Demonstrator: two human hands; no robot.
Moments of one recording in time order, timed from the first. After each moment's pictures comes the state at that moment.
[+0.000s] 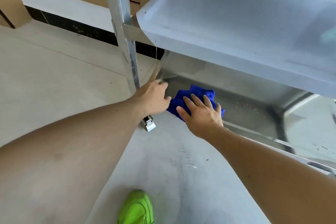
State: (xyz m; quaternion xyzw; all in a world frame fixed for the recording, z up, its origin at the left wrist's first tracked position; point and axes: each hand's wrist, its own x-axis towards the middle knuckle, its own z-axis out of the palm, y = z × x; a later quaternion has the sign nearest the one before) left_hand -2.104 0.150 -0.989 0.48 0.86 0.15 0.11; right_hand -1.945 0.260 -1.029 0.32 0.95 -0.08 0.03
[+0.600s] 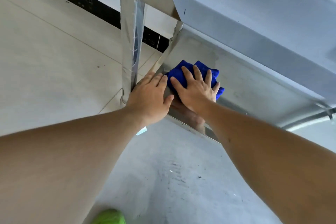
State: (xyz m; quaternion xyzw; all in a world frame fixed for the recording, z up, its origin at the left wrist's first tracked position) left_hand -2.120 0.165 -1.061 0.44 0.88 0.17 0.05; right_hand -2.056 0.326 -1.066 0.36 0.93 -0.07 0.00
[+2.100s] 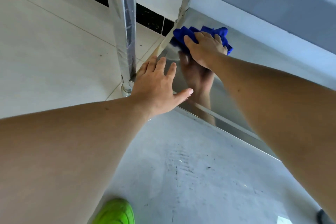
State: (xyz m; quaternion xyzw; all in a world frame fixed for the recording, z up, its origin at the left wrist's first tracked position) left_hand -2.113 0.172 -1.067 0.43 0.90 0.09 0.01; right_hand -2.122 0.384 -1.048 0.37 0.92 -0.11 -0.01
